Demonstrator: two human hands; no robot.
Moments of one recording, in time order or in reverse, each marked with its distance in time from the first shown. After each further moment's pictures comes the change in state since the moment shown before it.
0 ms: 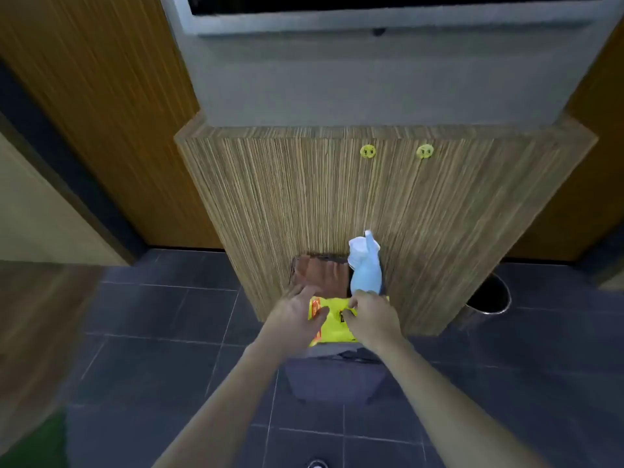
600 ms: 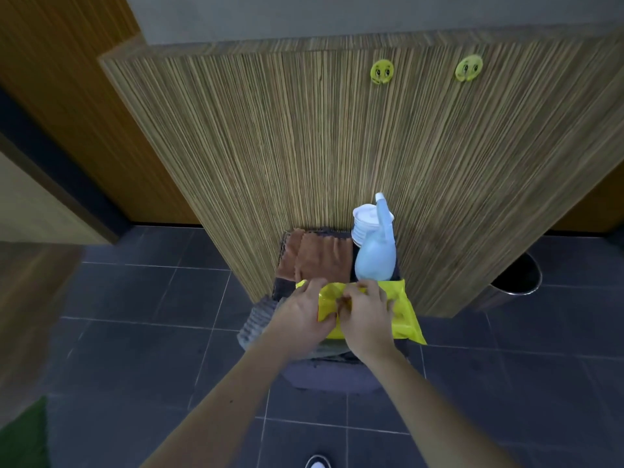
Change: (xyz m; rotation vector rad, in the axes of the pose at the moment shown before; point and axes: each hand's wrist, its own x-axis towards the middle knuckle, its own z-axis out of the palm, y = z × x) left_hand 0.052 -0.065 0.102 -0.023 -0.136 -0.050; right_hand 0.062 0.044 0.121 0.092 0.129 0.038
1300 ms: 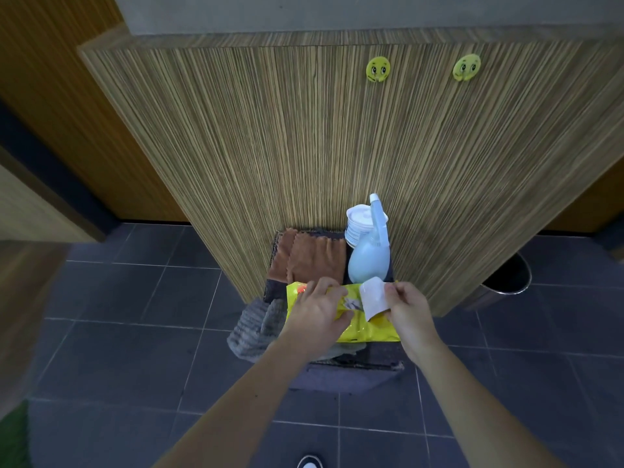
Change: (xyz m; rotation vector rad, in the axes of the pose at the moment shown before) left_hand 0.024 0.014 0.032 0.155 0.064 0.173; right_hand 0.023 0.065 -0.040 0.822 0.067 0.356
